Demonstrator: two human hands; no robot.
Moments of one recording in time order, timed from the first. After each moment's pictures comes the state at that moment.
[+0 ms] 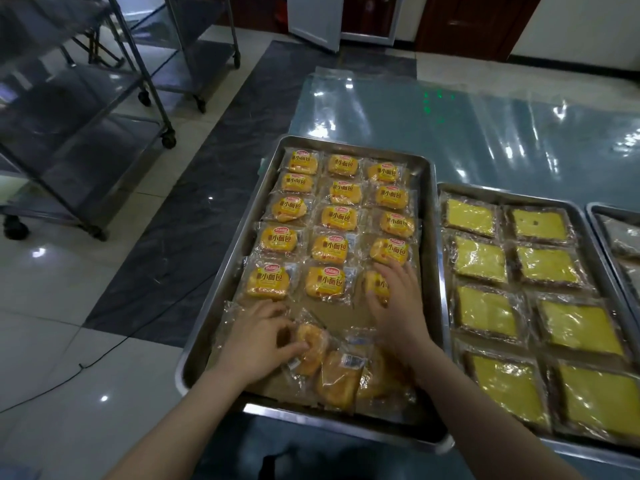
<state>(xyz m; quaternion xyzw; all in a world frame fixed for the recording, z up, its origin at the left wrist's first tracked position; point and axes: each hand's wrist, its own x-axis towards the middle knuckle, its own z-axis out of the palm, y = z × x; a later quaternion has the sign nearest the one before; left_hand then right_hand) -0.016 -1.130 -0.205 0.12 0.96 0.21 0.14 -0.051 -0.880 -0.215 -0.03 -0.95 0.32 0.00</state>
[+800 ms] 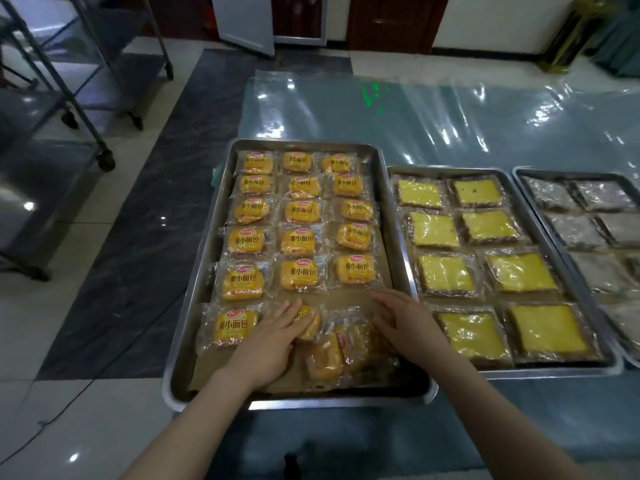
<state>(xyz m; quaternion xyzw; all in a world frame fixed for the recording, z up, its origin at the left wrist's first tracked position) -0.015 -1.110 -0.239 0.31 0.92 0.15 0.16 0.024 -0.840 -0.200 -0.03 -0.97 0.25 -0.07</state>
